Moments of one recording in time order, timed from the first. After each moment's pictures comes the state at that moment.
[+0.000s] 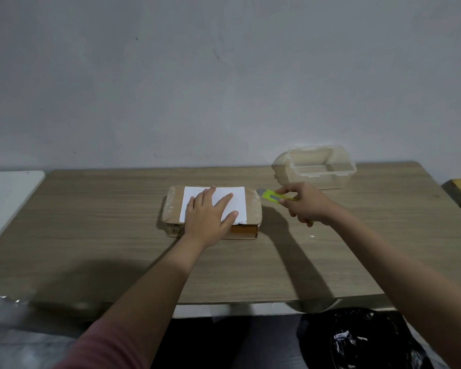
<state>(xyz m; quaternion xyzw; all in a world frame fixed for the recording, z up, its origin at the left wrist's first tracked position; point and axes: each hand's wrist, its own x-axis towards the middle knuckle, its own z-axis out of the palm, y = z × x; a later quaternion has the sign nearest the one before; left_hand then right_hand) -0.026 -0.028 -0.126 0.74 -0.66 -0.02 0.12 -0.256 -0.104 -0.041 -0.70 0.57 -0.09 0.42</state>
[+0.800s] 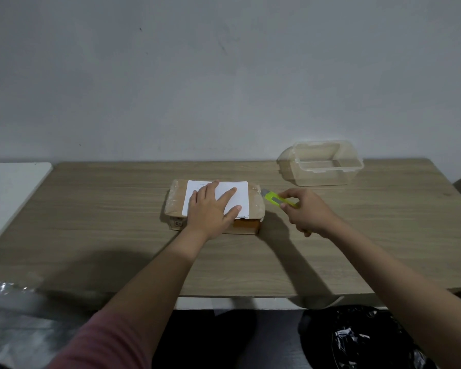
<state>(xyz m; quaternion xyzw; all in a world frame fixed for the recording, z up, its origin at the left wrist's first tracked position) -0.027 -0.031 -0.124 0.75 -0.66 -0.03 0.10 -0.253 -0.079 -0.056 -0.70 0.57 -0.13 0.42</state>
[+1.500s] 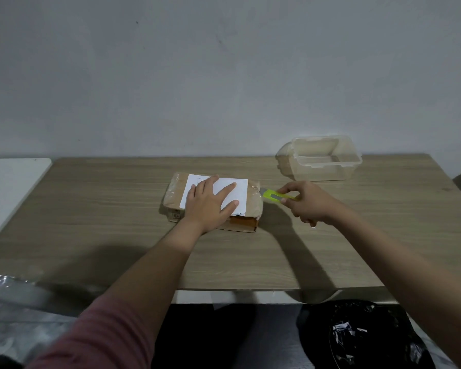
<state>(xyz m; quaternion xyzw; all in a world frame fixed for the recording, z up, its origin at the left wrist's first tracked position) -0.023 -0.033 -0.123 0.74 -0.67 -0.06 0.09 -0.264 -0.092 -0.050 -0.73 0.54 -0.08 0.41</state>
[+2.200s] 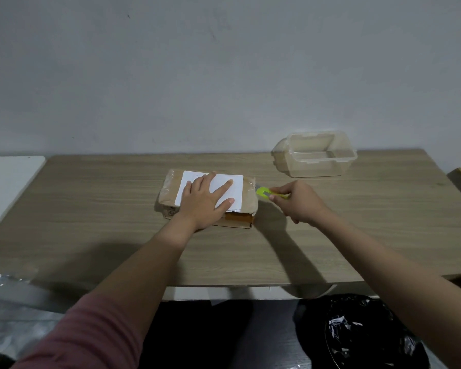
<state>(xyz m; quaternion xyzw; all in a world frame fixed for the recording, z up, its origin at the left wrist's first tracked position) -0.024 -0.031 -0.119 0.72 -0.69 -0.06 0.04 -0.258 -0.082 -0.060 -0.75 0.55 -0.12 0.35</state>
